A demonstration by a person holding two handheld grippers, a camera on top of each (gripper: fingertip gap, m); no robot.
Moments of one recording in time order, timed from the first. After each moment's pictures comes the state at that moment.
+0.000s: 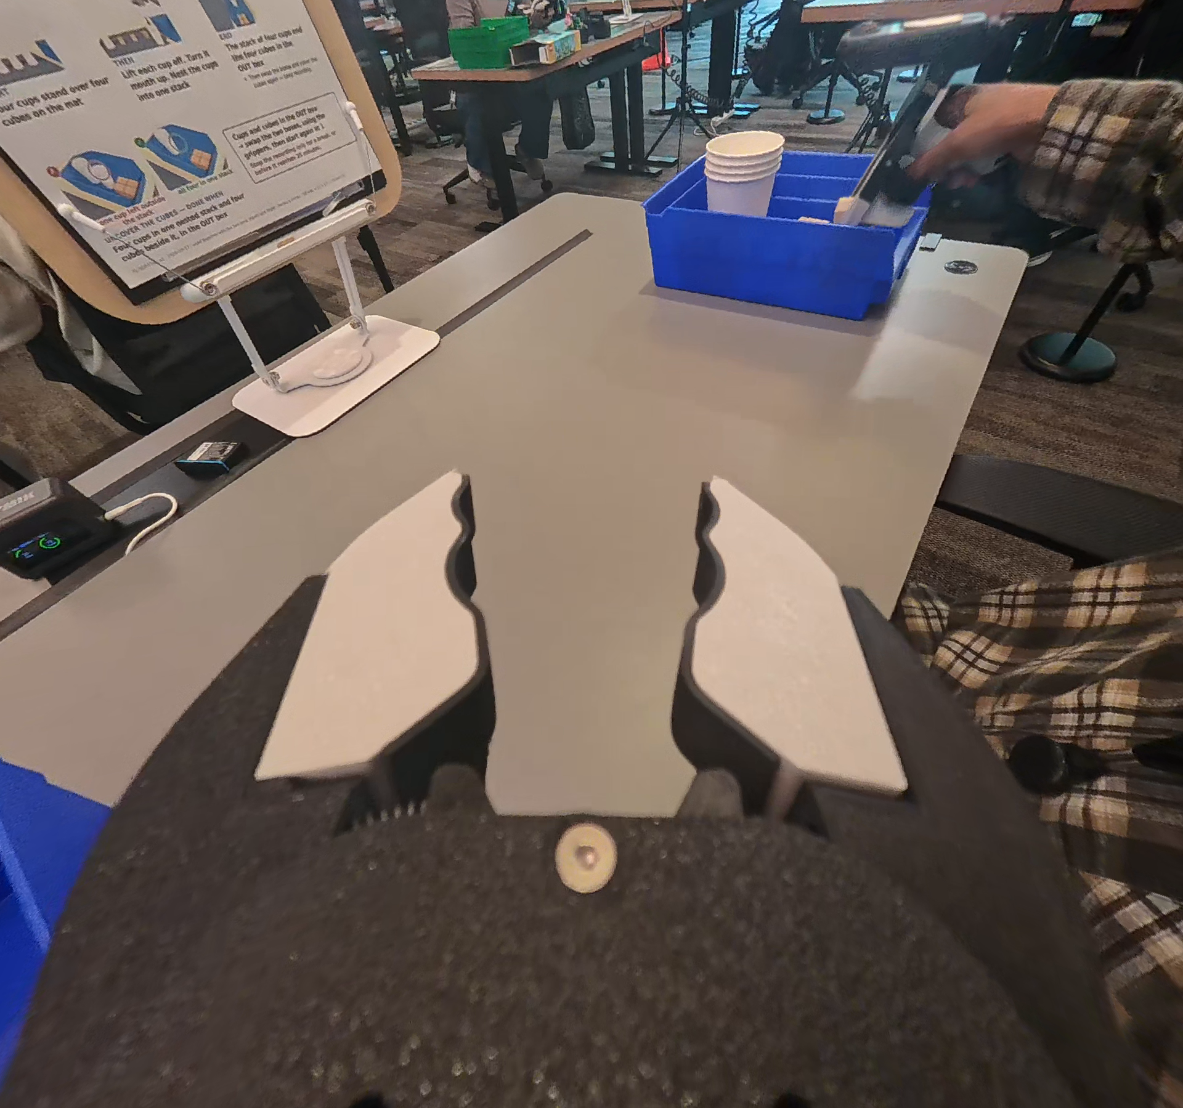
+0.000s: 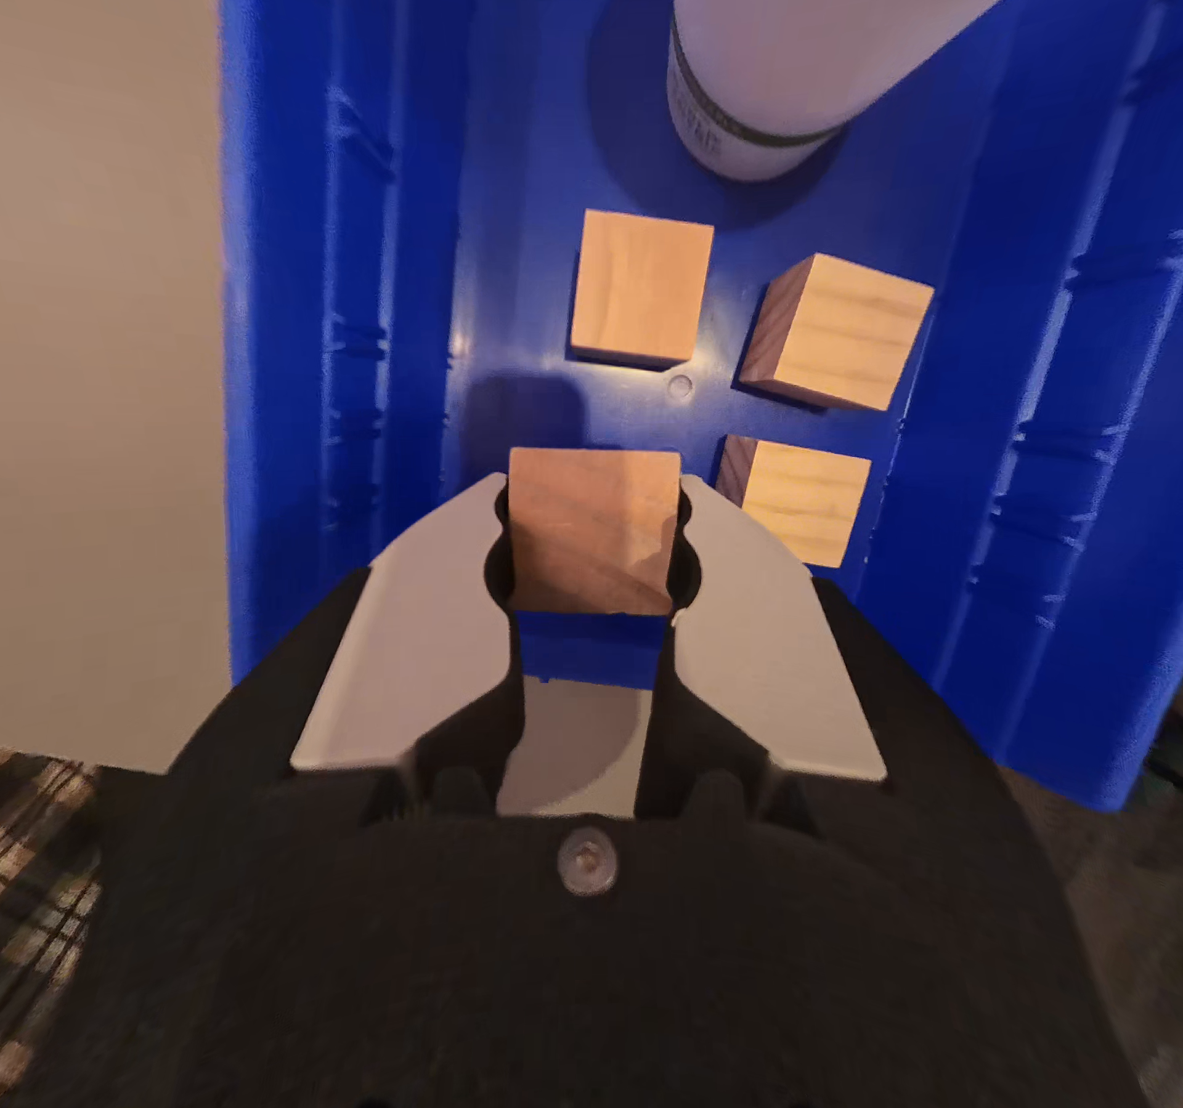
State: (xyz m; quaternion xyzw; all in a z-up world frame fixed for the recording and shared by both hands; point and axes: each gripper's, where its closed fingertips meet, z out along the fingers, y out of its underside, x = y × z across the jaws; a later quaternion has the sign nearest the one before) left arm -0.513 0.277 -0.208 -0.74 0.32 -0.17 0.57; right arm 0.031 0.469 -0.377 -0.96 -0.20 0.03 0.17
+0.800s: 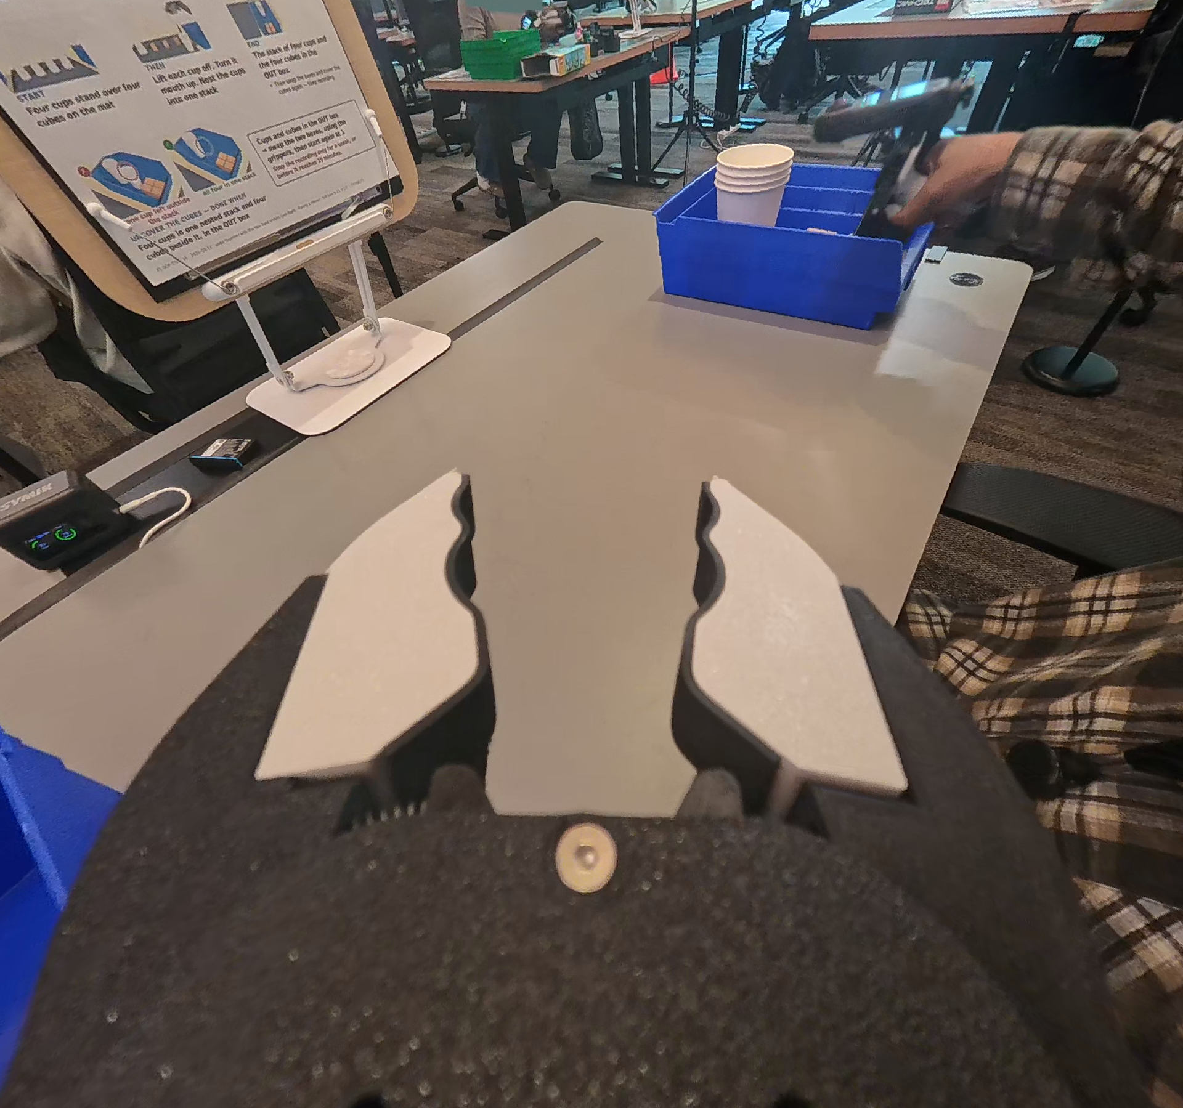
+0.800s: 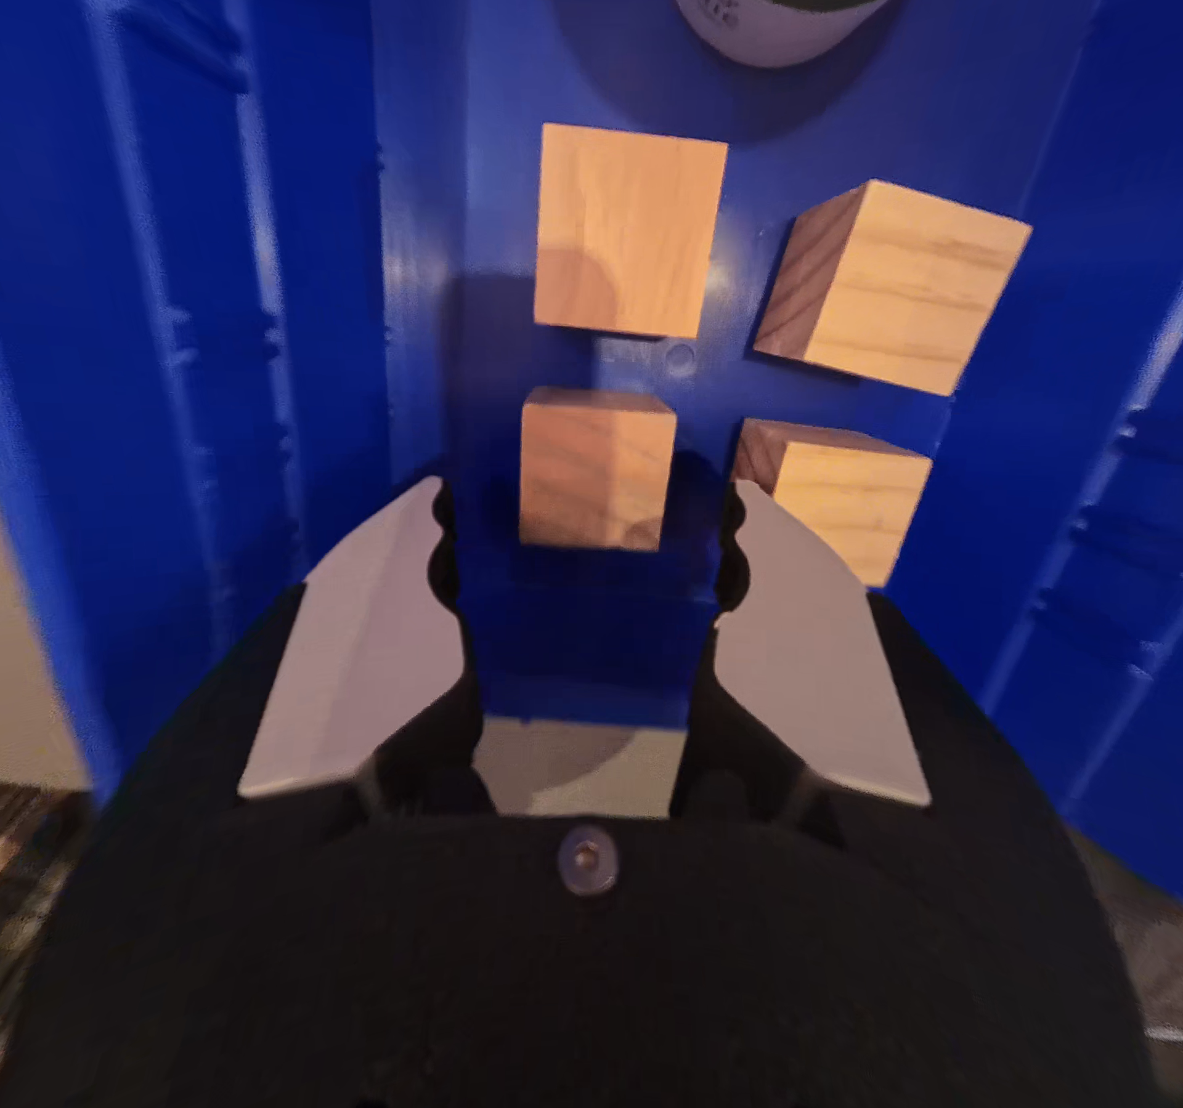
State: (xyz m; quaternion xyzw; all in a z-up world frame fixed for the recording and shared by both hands) left arm -0.522 0.277 -0.205 -0.73 0.31 -0.18 0.58; right arm 0.038 0.466 -0.410 -0.98 -0.19 0.02 0.11
